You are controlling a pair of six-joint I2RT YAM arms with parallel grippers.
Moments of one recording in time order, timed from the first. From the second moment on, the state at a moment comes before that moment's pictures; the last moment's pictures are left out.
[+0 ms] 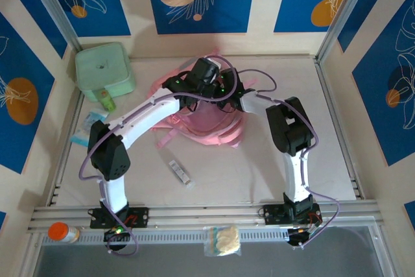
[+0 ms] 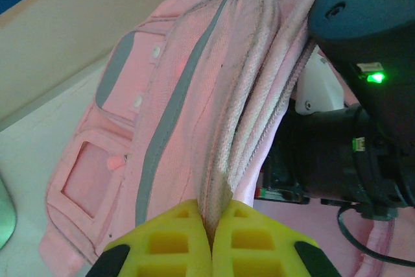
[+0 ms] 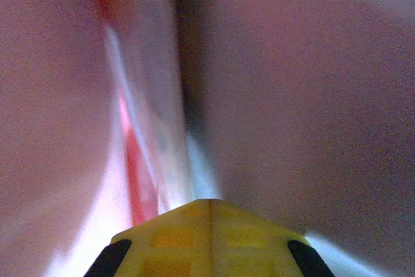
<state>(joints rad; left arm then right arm) -0.76 1.86 1.78 -0.69 -0.40 -0.04 0.47 2.10 1.43 0.02 -0.34 1.20</state>
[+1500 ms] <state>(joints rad) -0.45 1.50 1.19 -0.46 0.06 -0.49 0.48 1.49 1.09 -0.42 -0.28 0.81</state>
